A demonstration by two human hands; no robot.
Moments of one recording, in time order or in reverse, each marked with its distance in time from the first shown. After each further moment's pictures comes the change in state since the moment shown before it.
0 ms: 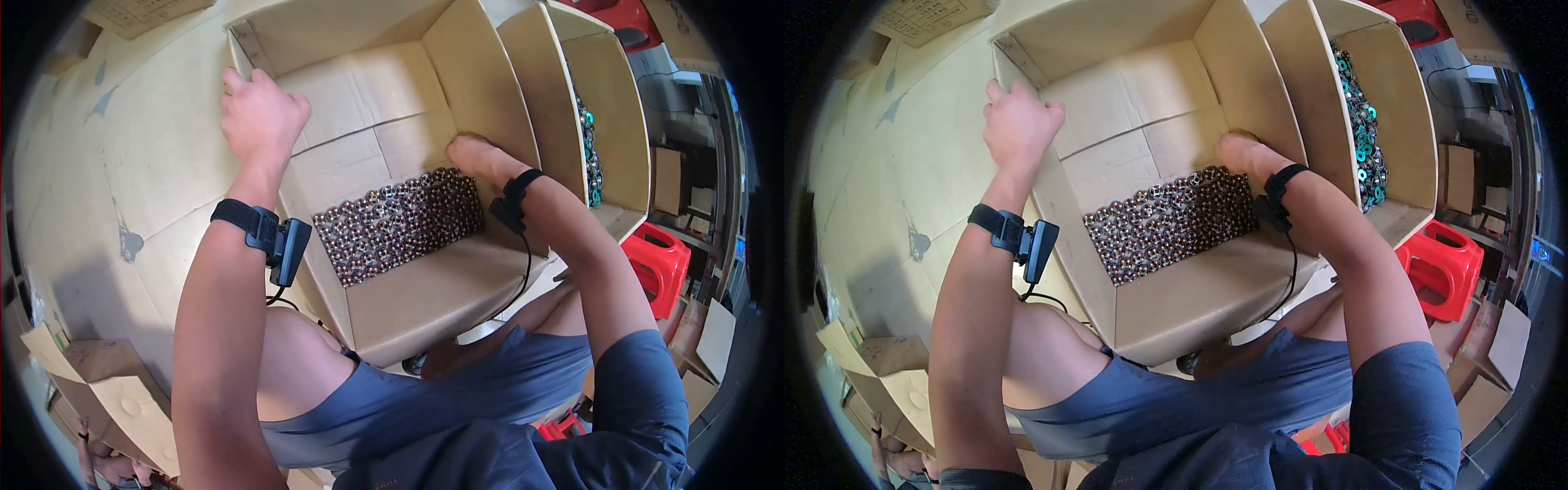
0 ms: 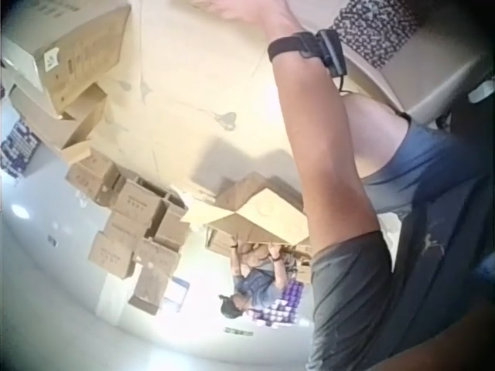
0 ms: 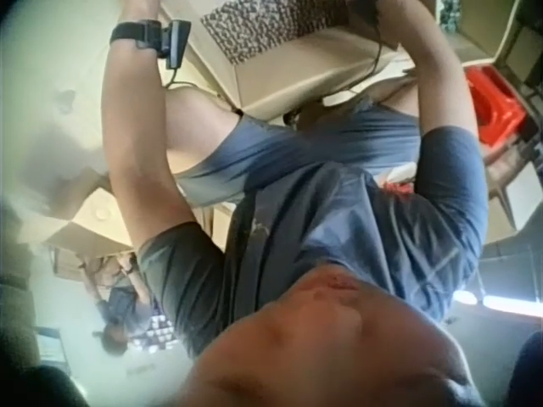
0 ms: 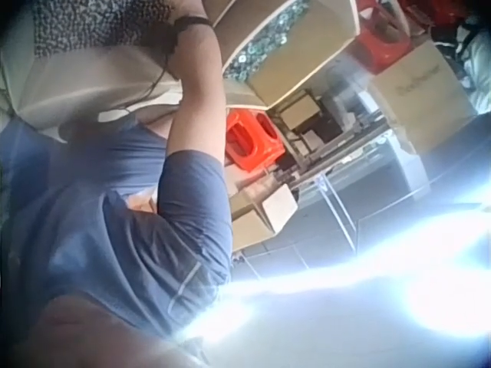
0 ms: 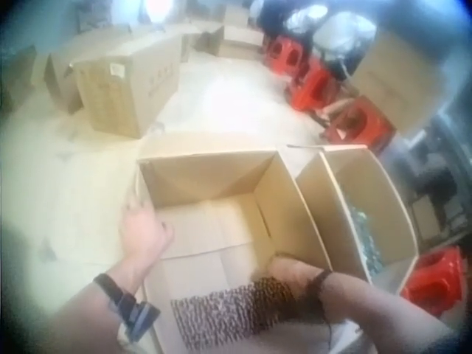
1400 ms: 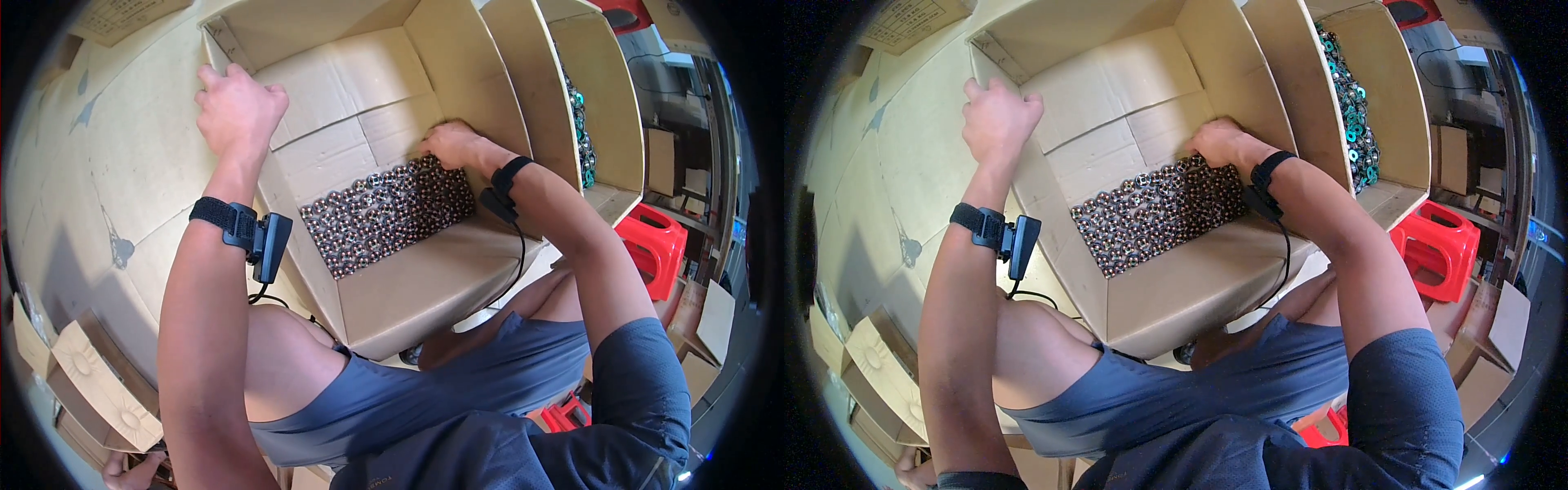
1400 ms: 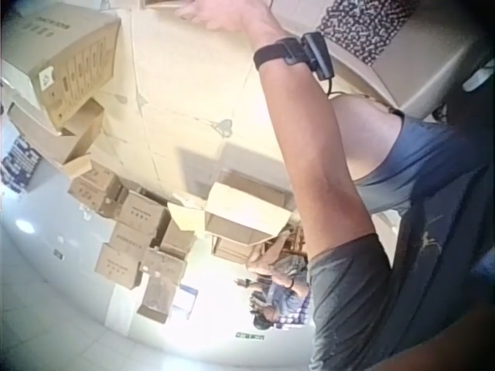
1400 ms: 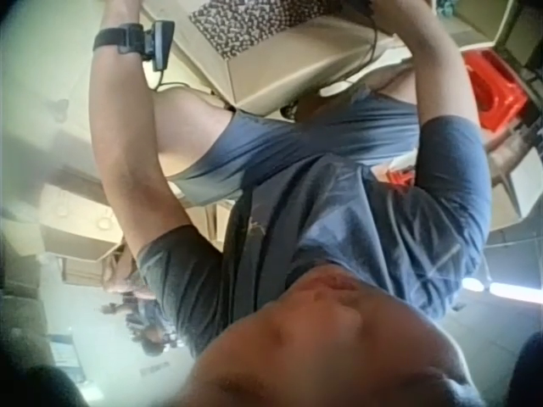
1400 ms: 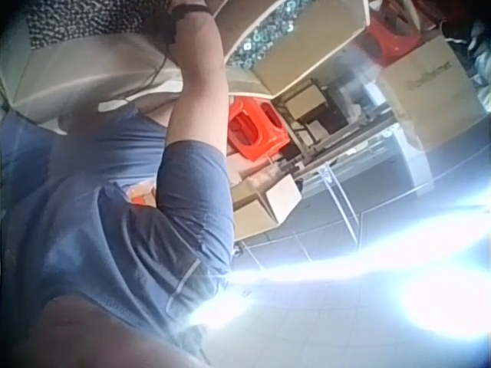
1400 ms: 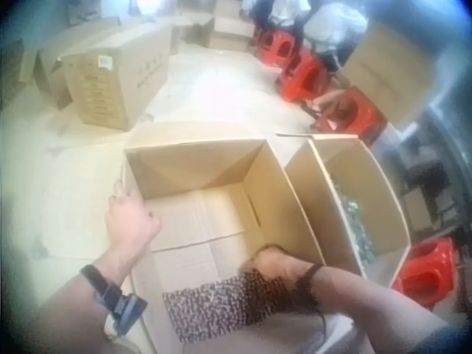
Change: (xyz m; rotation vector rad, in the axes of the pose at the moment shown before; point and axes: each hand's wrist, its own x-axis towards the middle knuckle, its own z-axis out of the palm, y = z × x) left_hand 0.001 0.000 0.000 0.041 -0.023 0.013; right_hand -0.010 -0.018 -0.006 0.128 0.091 -0.098
